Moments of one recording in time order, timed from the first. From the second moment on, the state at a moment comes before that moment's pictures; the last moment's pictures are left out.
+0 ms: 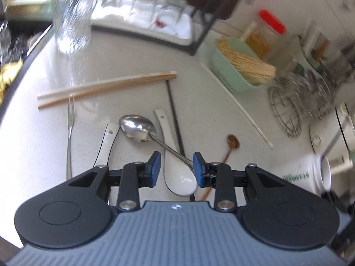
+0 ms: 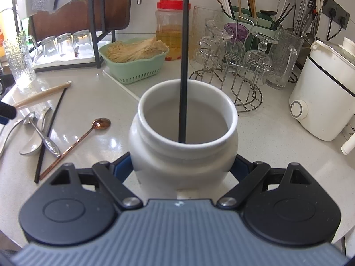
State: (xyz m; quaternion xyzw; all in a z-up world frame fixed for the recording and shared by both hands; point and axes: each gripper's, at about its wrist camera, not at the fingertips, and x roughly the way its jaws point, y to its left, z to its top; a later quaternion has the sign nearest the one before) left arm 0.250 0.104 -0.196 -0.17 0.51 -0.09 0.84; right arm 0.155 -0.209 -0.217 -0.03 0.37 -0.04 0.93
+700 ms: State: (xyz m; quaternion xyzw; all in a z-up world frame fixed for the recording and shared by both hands) left arm 0.270 0.149 -0.257 -0.41 0.49 0.01 0.76; right arm 0.154 -0.207 -0.218 -0.03 0.37 -0.06 0.93
